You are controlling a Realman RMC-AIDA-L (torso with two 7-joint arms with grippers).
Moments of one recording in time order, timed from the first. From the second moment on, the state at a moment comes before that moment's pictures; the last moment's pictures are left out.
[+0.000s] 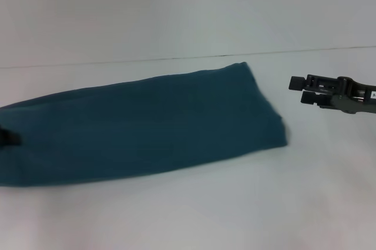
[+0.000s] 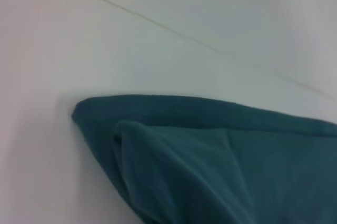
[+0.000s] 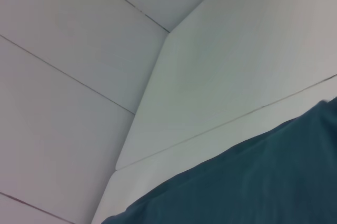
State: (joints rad) left arm -0.59 -1.97 0.51 0.79 2.48 1.27 -2.42; right arm 0.56 1.92 -0.57 -0.57 -1.96 -1.46 2.20
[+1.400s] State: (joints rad) left arm -0.93 -1.99 0.84 1.20 2.70 1.59 -2.77; right arm 0.56 1.93 -0.58 -0.57 -1.96 -1.46 2.20
